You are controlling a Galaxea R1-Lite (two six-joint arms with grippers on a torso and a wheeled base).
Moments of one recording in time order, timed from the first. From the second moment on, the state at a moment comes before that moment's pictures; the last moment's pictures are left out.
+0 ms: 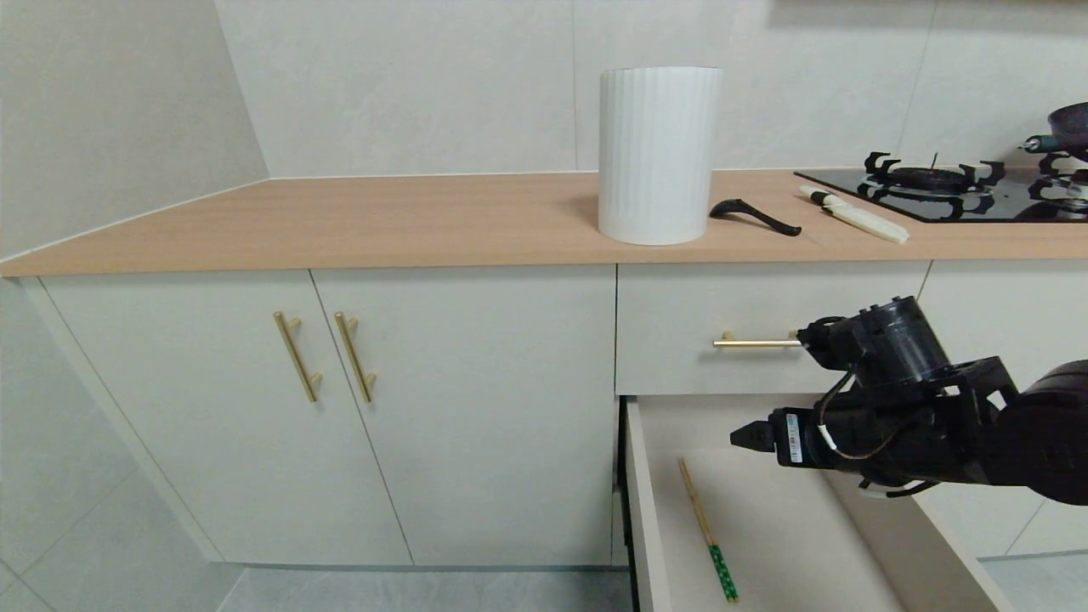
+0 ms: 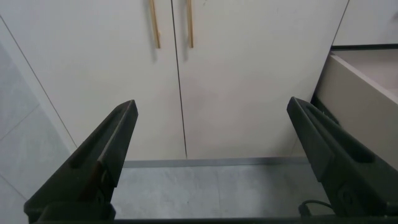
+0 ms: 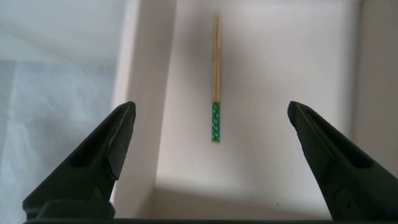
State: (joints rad) left arm 0.00 0.00 0.00 0.01 -0.02 0.00; right arm 0.46 1.72 -0.87 -0.10 -0.14 0.39
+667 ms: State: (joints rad) left arm 0.00 0.00 0.00 0.01 -0.02 0.00; right arm 0.46 1.64 -0.85 -0.10 -0.14 0.37
